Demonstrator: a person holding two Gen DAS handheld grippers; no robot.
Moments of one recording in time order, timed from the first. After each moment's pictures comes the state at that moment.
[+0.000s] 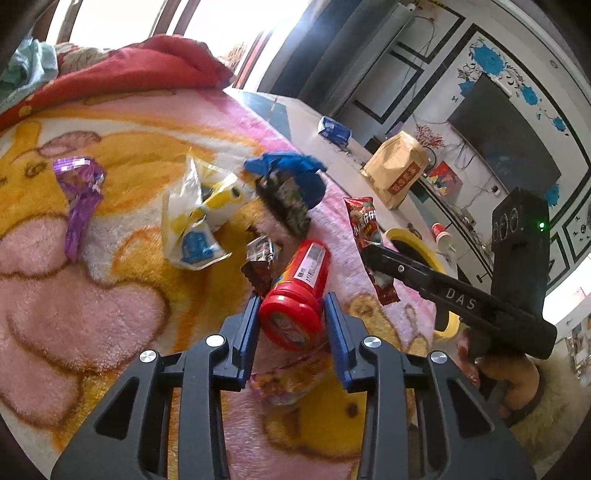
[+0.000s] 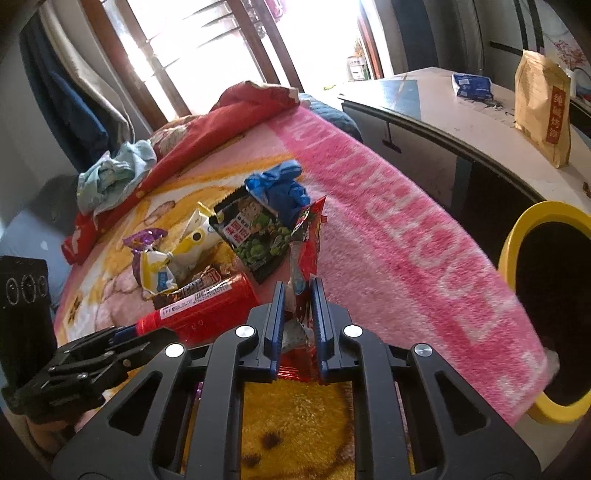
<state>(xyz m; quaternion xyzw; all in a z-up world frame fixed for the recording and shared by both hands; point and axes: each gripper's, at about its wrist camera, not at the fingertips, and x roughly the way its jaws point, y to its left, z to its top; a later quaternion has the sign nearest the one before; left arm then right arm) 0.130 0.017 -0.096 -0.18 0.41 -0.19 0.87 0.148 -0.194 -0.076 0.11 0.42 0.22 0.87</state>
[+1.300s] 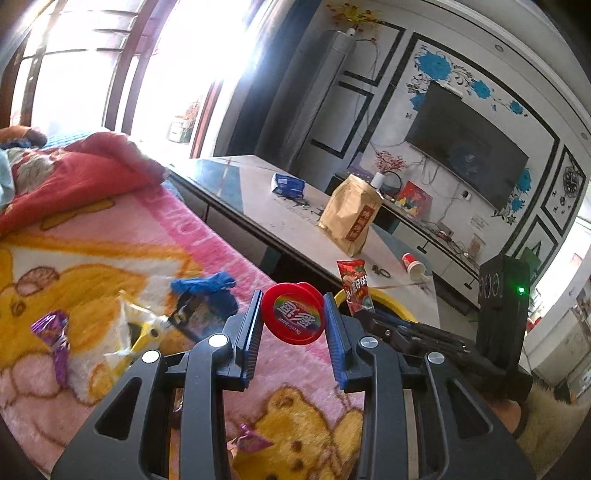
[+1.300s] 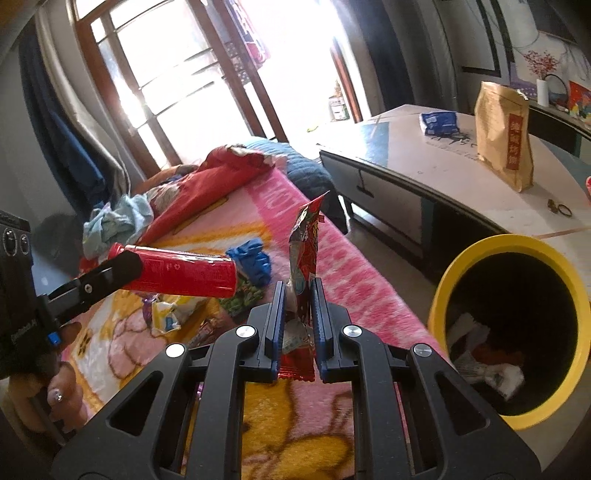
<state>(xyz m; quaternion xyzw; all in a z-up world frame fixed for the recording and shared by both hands) 0.143 -0.034 0.002 -0.13 0.31 -0.23 0.91 0.129 -0.261 -0.023 0.14 0.35 0.18 0.91</state>
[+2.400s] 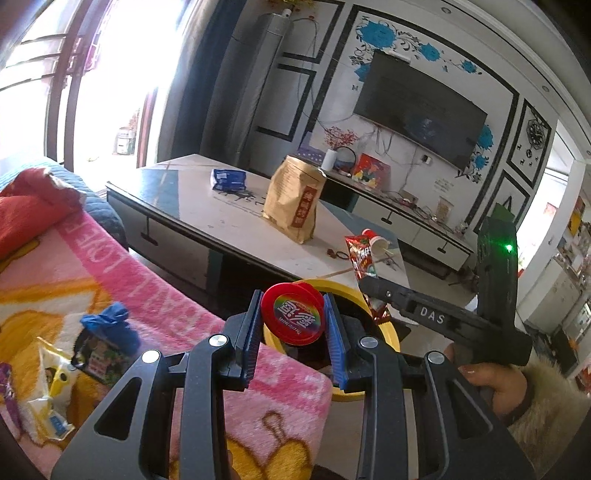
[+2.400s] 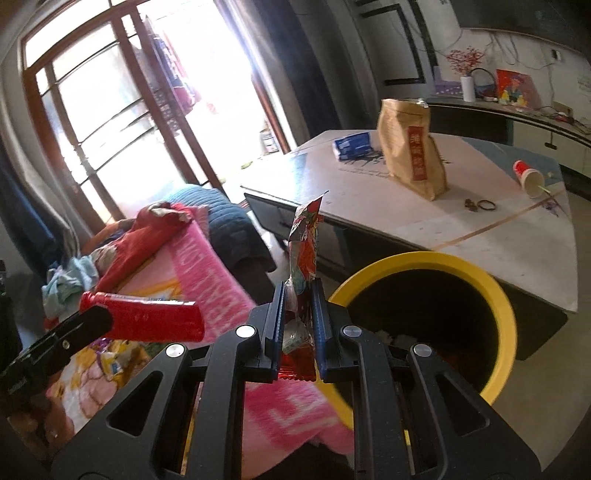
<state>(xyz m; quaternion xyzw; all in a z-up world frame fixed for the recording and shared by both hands) 0.158 -0.137 0.008 -0.06 0.30 -0.32 0.89 0.123 -0.374 -0.014 0.18 0.32 0.04 0.93</state>
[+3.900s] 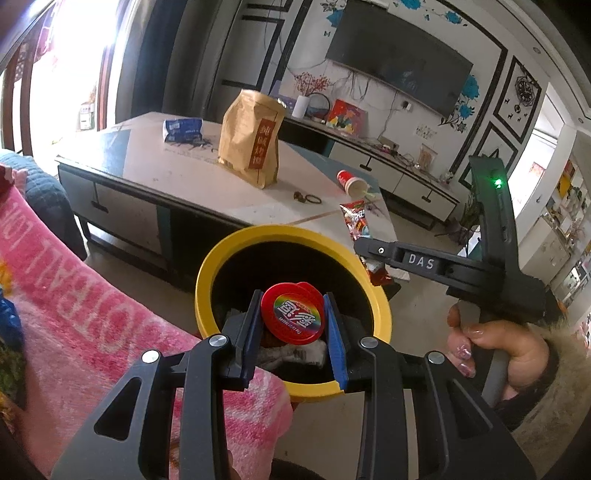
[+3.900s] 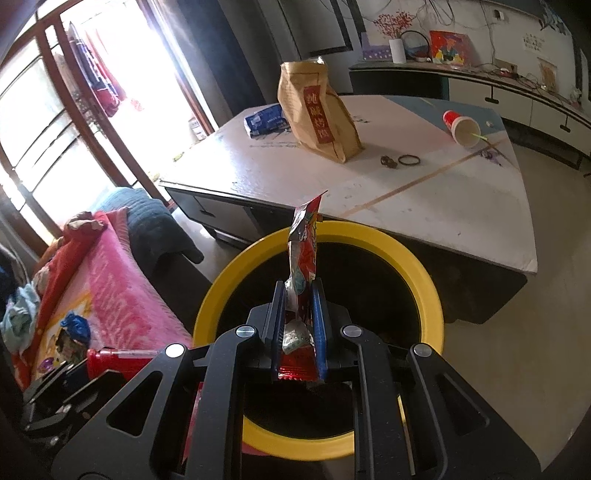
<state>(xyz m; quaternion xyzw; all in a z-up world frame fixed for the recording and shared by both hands) 0.187 -0.257 -0.071 -0.01 0.38 -0.37 0.85 0.140 -0.464 -0.079 0.22 0.38 -0.07 0.90</state>
